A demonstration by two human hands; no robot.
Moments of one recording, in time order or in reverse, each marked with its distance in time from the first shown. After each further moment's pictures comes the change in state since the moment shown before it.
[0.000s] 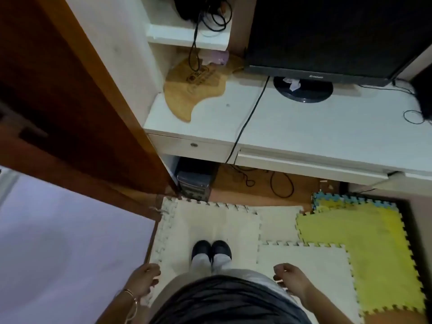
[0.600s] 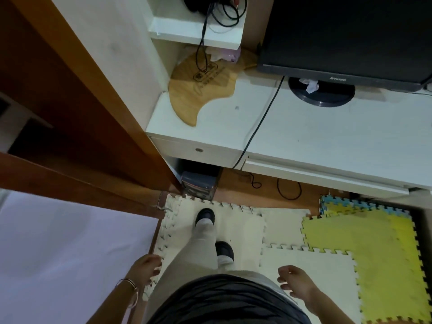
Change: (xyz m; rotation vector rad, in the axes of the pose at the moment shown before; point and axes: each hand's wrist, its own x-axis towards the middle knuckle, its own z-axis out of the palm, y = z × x) left_hand 0.011 0.040 0.007 0.005 0.024 -0.074; right_hand 0.026 -0.025 -0.015 -0.096 -0.004 0.119
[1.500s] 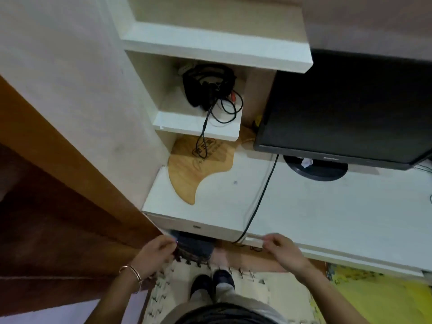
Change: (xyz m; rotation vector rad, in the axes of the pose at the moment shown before) left_hand 0.001 0.232 0.002 0.303 -0.097 0.527; right_hand -0.028 -0.252 -0.035 -0.137 0.092 -0.601
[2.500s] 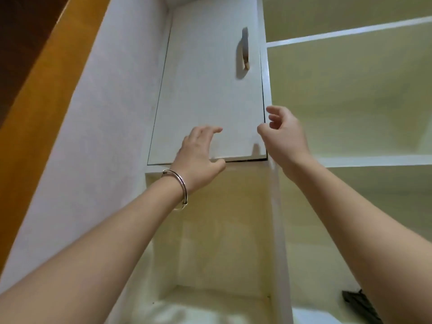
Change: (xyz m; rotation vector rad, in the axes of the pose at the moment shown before) left_hand -0.293 0.612 -0.184 0.415 1.206 1.691; right_hand -0.306 -0.590 -0.274 0.234 1.055 -1.747
